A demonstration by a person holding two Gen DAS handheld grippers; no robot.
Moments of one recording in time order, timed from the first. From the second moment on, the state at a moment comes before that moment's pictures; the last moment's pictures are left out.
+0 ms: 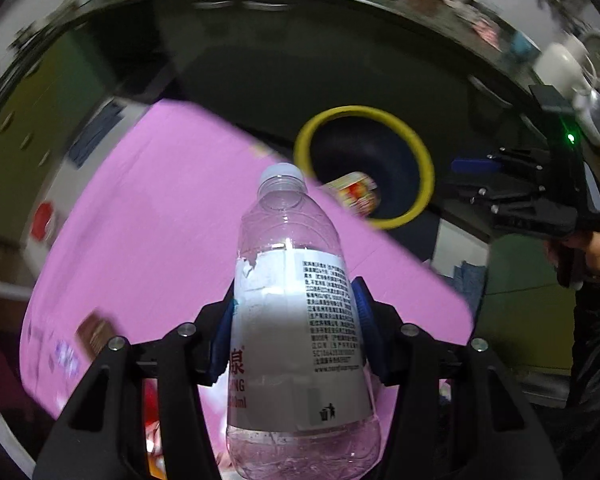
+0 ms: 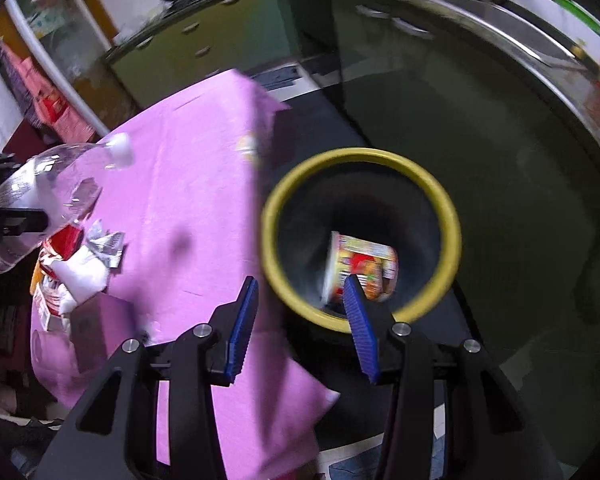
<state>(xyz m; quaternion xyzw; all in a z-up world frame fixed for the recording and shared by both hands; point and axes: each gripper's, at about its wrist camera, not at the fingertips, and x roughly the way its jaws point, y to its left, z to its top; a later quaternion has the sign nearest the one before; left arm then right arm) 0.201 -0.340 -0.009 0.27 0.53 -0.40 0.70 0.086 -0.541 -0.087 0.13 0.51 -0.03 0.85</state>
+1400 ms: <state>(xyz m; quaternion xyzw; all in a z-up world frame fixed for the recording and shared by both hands) 0.191 -0.213 0.007 0.11 0.47 -0.38 0.79 0.035 -0.407 -0.069 0.06 0.50 0.16 0.85</state>
